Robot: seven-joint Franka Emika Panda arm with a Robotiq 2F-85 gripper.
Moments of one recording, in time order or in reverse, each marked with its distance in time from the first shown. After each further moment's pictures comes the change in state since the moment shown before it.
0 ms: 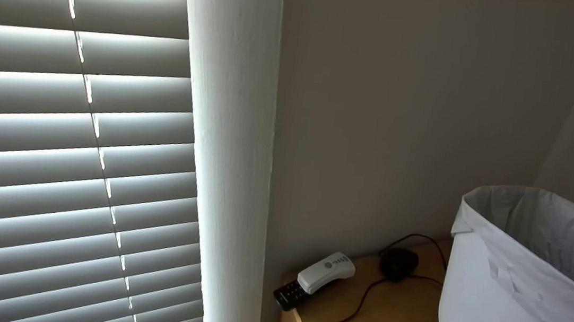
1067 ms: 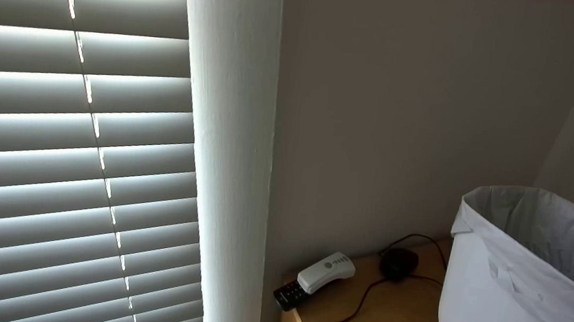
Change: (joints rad) arm 0.014 0.094 -0.093 0.080 -0.043 0.143 -0.242
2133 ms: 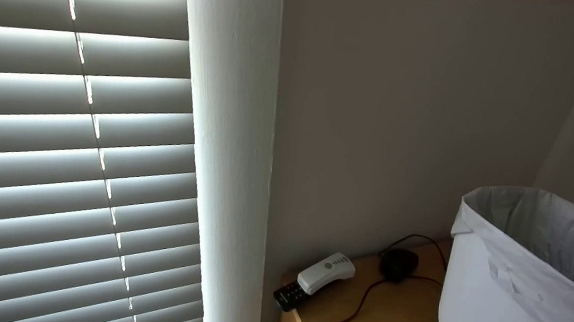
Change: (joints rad) arm 0.082 0.076 0.085 -0.058 0.151 0.108 0.046
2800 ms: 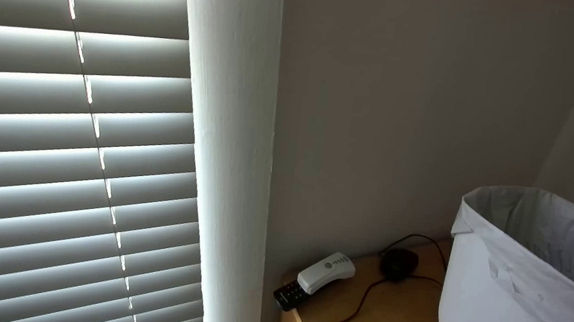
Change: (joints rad) arm 0.059 0.145 0.040 -0.012 0.118 -0.088 -0.014
